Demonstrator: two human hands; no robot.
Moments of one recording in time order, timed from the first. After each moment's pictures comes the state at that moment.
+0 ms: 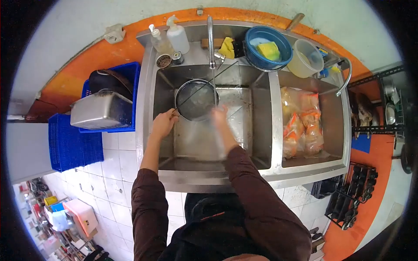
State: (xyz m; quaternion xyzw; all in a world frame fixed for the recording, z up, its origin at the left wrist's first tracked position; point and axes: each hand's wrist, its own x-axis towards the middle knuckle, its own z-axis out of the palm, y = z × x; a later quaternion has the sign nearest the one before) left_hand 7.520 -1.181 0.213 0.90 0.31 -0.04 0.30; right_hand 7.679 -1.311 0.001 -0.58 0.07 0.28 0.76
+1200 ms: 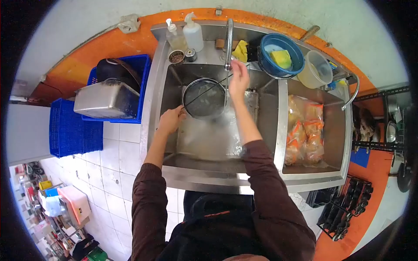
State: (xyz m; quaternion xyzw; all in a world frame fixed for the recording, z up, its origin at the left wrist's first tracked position) left_hand 7.516 -1.182 0.213 0.91 0.33 -0.02 0.26; right_hand 7.764 -1.259 0.215 -0.65 -0.24 -0.01 0.72
